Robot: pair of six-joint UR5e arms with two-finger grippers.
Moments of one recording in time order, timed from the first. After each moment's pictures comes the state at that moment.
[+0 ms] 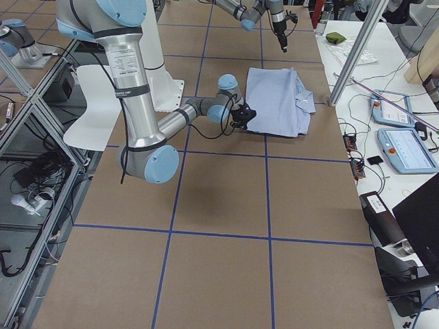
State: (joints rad) left arm -0.97 -2.14 -1.36 -2.19 -2.02 -1.18; right arm 0.54 -1.38 1.88 -1.14 1.71 2.13
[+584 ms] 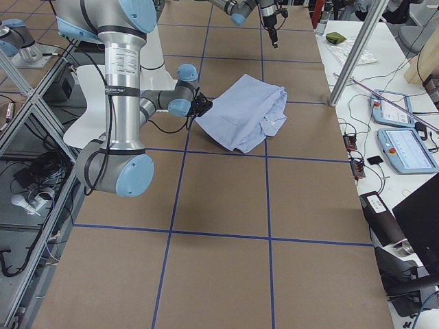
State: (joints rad) left arm -0.94 -2.04 -1.54 -2.14 -2.03 -1.19; right arm 0.31 -1.62 2.21 -1.15 1.93 2.13
